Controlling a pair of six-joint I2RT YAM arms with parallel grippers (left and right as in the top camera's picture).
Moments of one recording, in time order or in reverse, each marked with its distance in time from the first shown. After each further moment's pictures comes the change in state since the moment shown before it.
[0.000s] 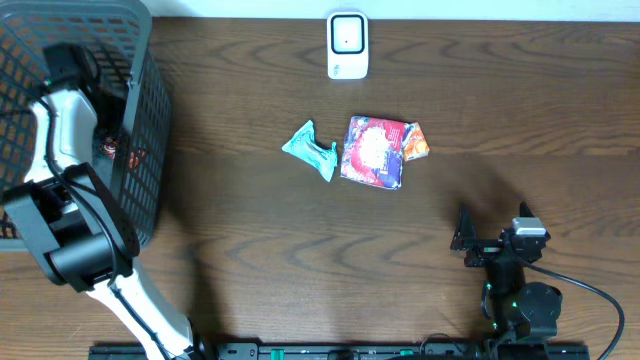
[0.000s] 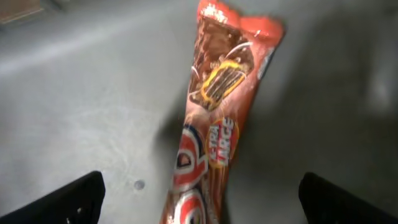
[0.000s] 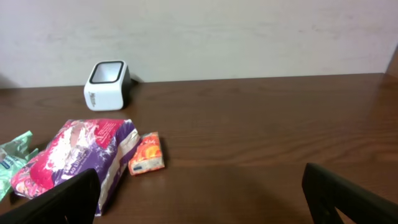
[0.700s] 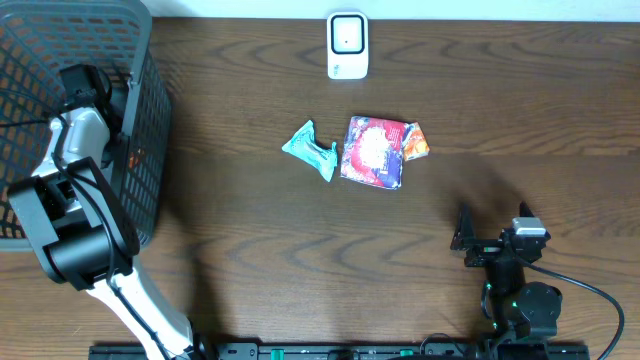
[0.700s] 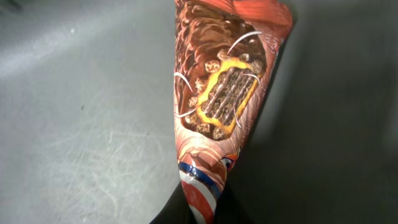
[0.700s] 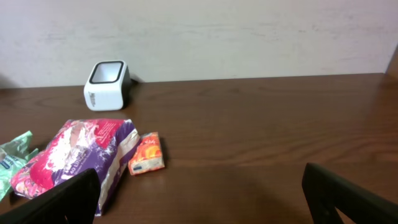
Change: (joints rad) left arm -0.003 0.010 -0.154 0.198 -0.042 0.094; right arm 0.000 0.000 0.000 0.000 0.000 0.000
